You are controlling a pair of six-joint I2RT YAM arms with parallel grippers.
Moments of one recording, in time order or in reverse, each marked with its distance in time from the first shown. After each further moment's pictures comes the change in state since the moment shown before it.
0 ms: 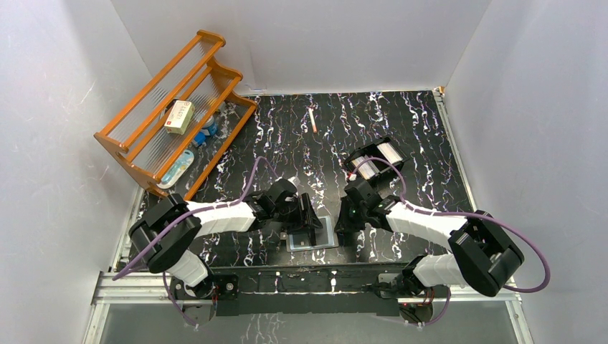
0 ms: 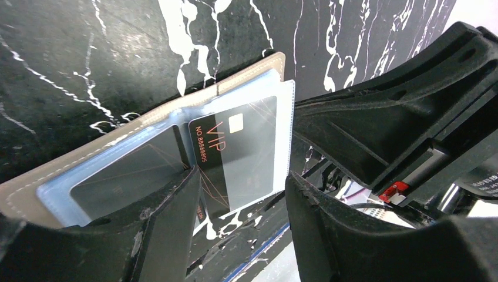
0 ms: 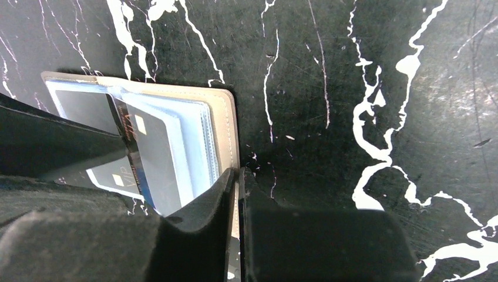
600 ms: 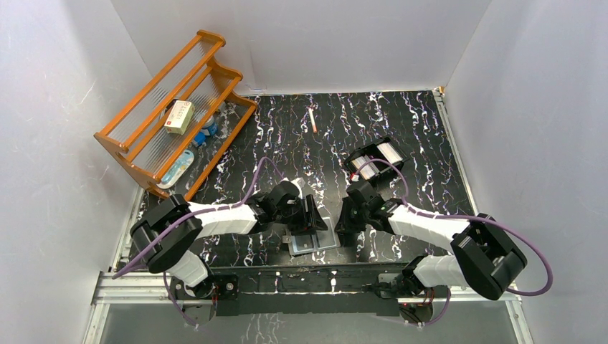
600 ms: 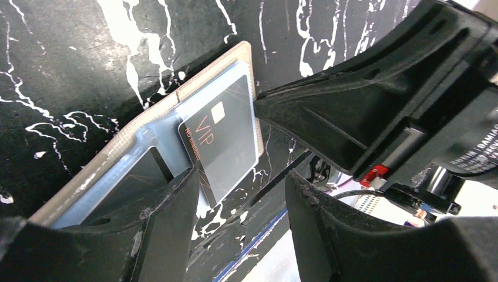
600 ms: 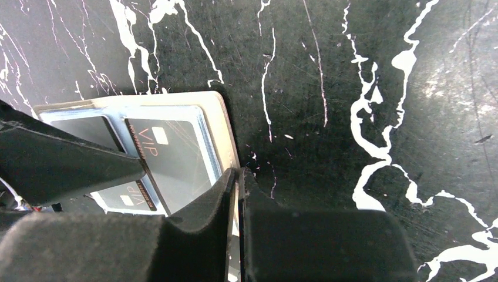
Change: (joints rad) left arm -0.041 0.019 -0.002 0.073 0.023 -0.017; right arm 0.000 -0.026 -0.040 0.050 -0.009 0.037
